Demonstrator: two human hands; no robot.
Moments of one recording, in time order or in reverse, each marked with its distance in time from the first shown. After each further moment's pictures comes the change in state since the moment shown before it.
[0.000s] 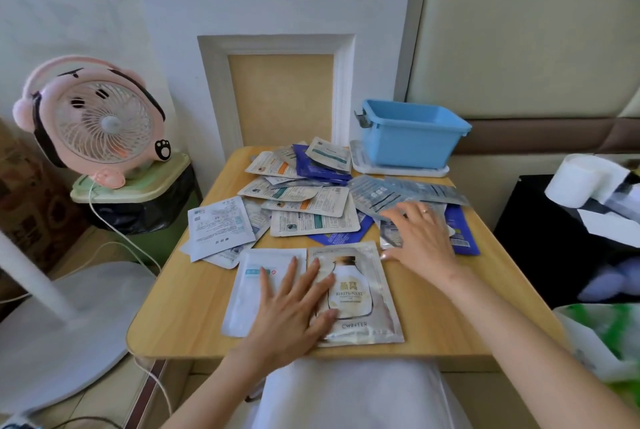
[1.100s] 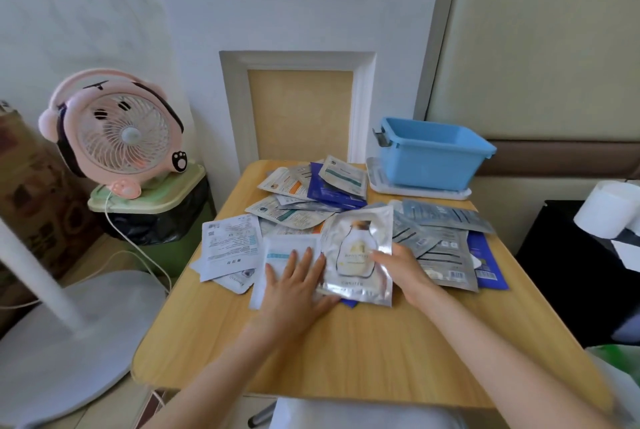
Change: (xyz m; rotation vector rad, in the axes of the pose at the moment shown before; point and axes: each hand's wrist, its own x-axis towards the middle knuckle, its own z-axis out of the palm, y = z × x) left_hand 0.059 -0.030 -0.017 0.041 -0.124 -0.202; right_hand 0.038 -0.043 0.030 1.267 -0.169 0.391
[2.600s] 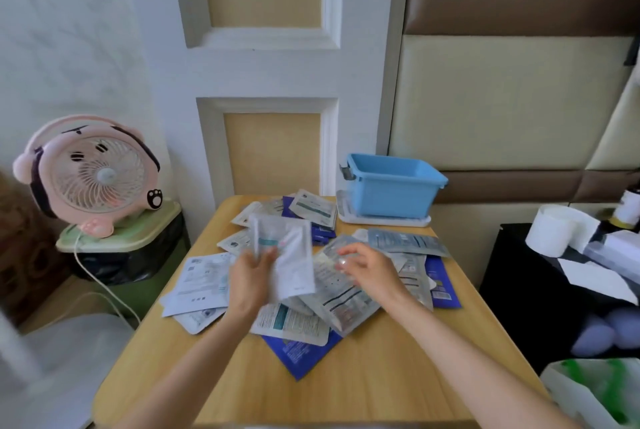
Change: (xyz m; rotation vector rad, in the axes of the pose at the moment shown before) left_hand 0.007 0.024 -0.074 -1.190 0.563 -0.368; right_hand -0.034 -0.038 -0.025 -0.300 -0.014 -0.329
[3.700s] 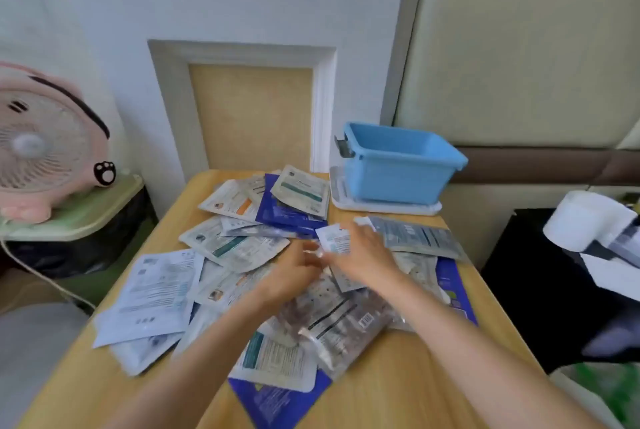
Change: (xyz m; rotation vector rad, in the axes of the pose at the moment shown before) left_hand 0.065 -0.030 0.088 0.073 -0.648 -0.147; right_hand 0.102 0.038 0.005 -0.664 -0.061 0.157
